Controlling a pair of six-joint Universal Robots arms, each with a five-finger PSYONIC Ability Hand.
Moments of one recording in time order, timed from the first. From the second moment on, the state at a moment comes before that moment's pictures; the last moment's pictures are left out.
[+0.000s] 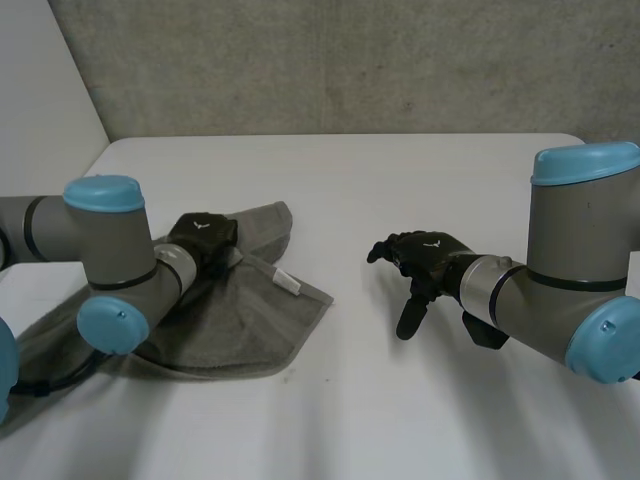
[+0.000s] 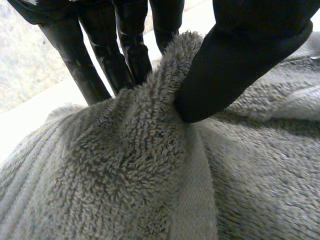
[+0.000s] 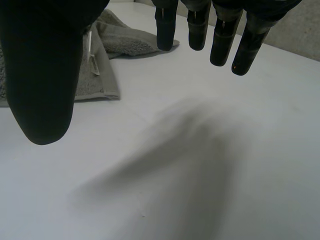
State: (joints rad) left arm 4.36 -2.36 -1.19 3.18 -1.48 3.43; right arm 2.00 -1.03 1.32 0.26 1.29 2.98; left_hand 1.11 1.12 1.12 1.12 0.93; right_hand 0.21 0.24 0.21 0.23 0.05
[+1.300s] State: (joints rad) left arm 4.04 -1.36 -1.34 3.07 -1.59 3.49; right arm 2.24 -0.75 0.70 -0.01 1.10 3.38; left_hand 1.18 1.22 1.22 1.22 1.03; right_hand 0.98 1.17 1.18 1.19 0.97
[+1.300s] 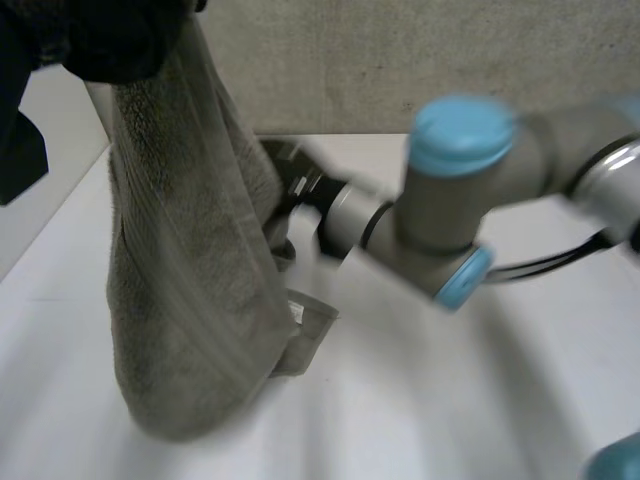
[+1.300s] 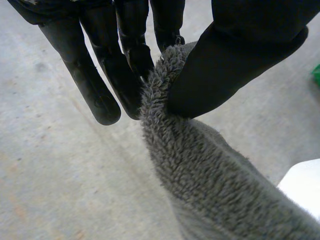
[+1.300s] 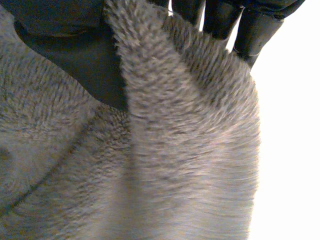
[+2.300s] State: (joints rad) left arm 4.34 -1.83 -1.86 3.34 -1.52 3.45; right arm 2.06 -1.13 1.56 0.08 1.43 2.76; left_hand 1.18 1.22 1.22 1.22 1.03; right_hand 0.30 0.35 0.33 0.32 0.15
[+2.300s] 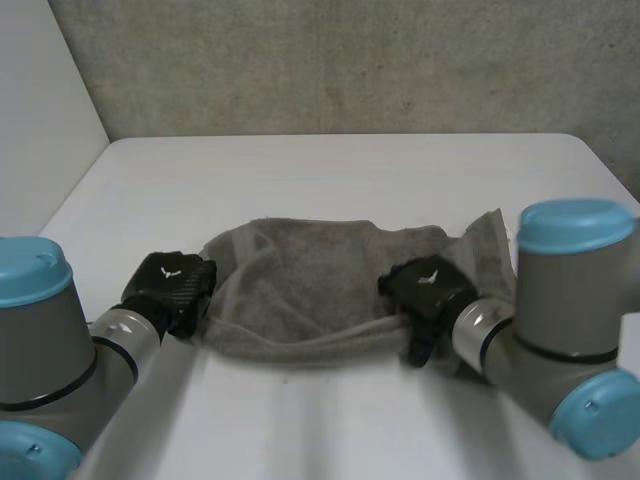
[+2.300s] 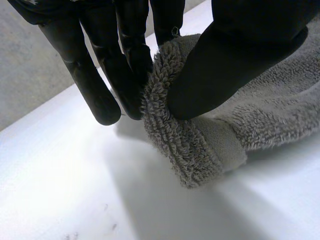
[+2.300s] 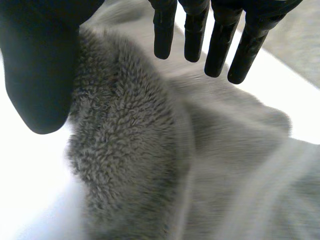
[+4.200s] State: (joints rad) left arm 4.50 -1.88 -1.37 3.03 -1.40 3.45; right arm 1.74 -1.20 1.05 0.53 1.36 2.40; left_hand 1.19 1.22 1.22 1.22 1.03; right_hand 0.98 1.17 1.18 1.19 0.98
